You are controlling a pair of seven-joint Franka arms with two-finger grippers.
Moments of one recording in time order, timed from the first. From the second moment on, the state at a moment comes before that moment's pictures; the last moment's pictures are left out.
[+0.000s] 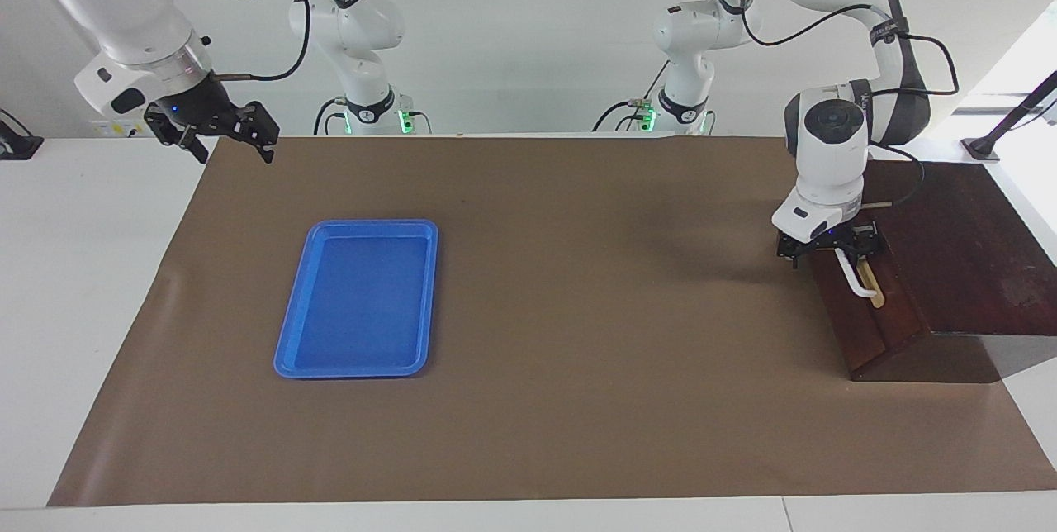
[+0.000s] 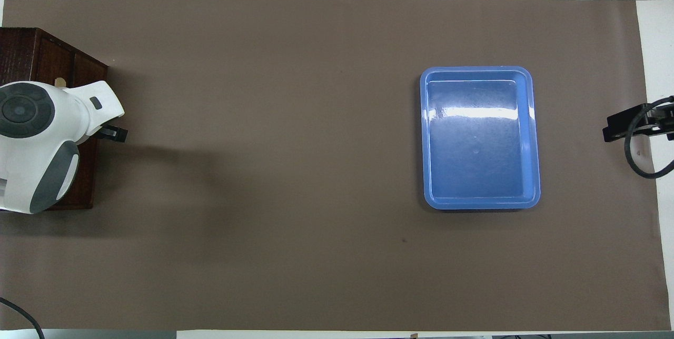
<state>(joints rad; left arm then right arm) 0.08 0.09 -0.12 -2.11 0.52 2.28 -0.03 -0.12 0.00 0.05 -1.58 -0.03 1.48 -0.06</state>
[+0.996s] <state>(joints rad) -0.19 0.09 -0.13 -1.98 0.31 2.08 -0.40 -0.12 0.00 0.05 -1.58 -0.03 1.48 -0.06</state>
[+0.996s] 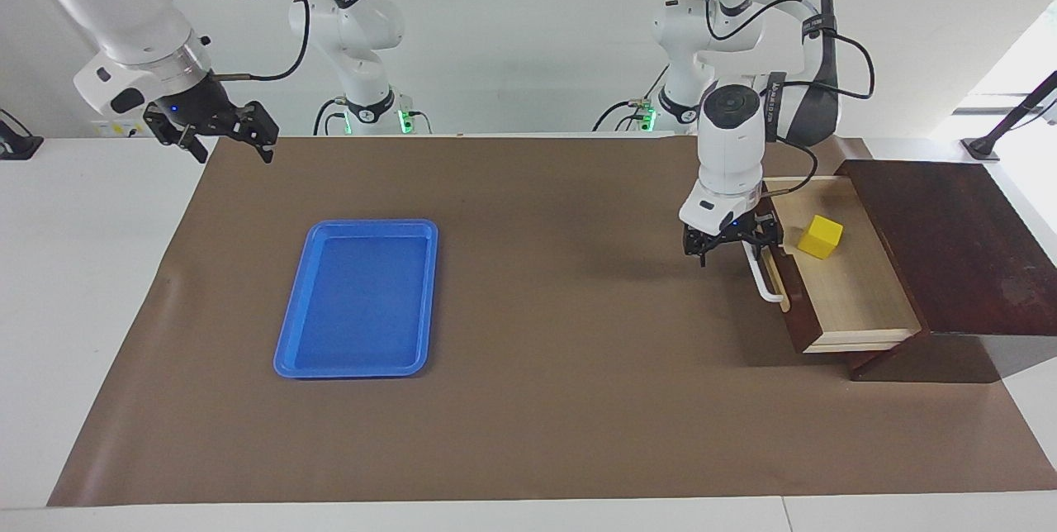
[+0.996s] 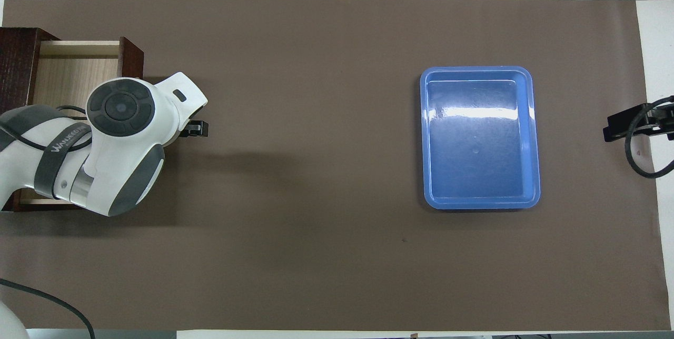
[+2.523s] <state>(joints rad) 0.12 -0.01 -0.11 -2.05 0.19 2.03 -0.67 0.12 -0.01 0.07 -1.85 0.28 1.73 0.95</state>
